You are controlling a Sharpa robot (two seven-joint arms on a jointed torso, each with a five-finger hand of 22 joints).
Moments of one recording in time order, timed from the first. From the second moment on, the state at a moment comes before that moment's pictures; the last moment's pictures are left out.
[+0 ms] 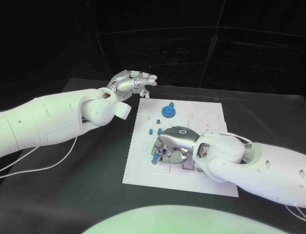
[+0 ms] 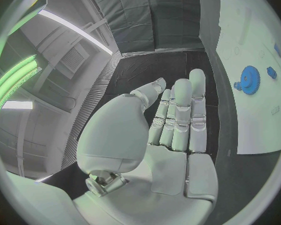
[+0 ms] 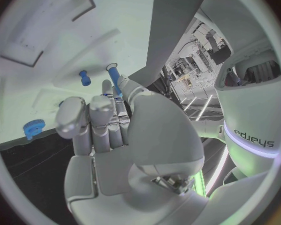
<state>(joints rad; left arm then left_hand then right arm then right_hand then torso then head) 1.22 -0.77 -0.08 1.33 0.00 -0.08 0.37 1.30 -0.07 0.42 -0.08 0.11 0.95 0.19 0.20 0.07 0.97 0.12 0.45 0.09 1.19 0.03 1.04 0.49 0.17 1.11 0.13 0.74 0.69 1.03 -0.66 -0.05 1.71 -1.69 -0.14 -0.08 1.43 -0.05 0.34 0.08 0.08 1.13 0.13 0.08 0.07 1.26 0.06 0.11 0.07 1.47 -0.03 1.06 0.84 0.12 1.35 0.07 1.30 1.05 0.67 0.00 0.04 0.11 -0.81</state>
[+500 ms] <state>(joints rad) 1.22 -0.77 -0.08 1.33 0.00 -0.08 0.37 1.30 -0.07 0.42 -0.08 0.11 0.94 0.20 0.20 0.07 0.97 0.12 0.45 0.09 1.19 0.03 1.04 0.49 0.17 1.11 0.13 0.74 0.69 1.03 -0.64 -0.05 1.70 -1.71 -0.13 -0.08 1.42 -0.05 0.34 0.08 0.08 1.13 0.13 0.08 0.07 1.26 0.06 0.11 0.07 1.47 -0.03 1.06 0.84 0.12 1.35 0.07 1.30 1.05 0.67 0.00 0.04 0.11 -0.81</state>
